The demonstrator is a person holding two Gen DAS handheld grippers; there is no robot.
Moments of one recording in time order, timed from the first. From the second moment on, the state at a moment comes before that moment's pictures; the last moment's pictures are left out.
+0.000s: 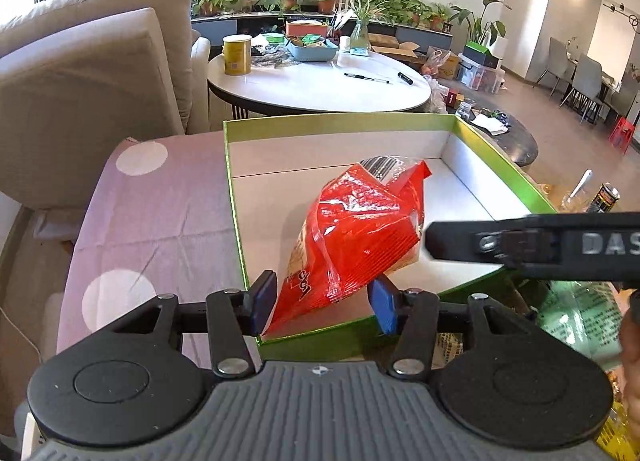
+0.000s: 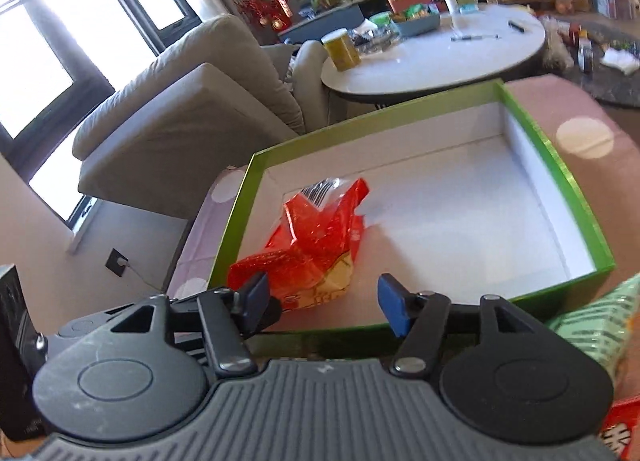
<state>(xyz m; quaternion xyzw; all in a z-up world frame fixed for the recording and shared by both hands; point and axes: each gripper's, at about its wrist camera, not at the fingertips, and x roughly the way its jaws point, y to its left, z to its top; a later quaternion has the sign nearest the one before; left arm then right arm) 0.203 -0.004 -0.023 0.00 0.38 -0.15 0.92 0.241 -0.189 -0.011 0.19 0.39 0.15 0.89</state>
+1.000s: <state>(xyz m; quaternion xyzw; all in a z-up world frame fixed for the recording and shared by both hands) 0.047 -0.016 -0.025 -0.03 0.34 -0.19 0.92 0.100 -0.230 -0.013 0.08 0.32 0.16 0.93</state>
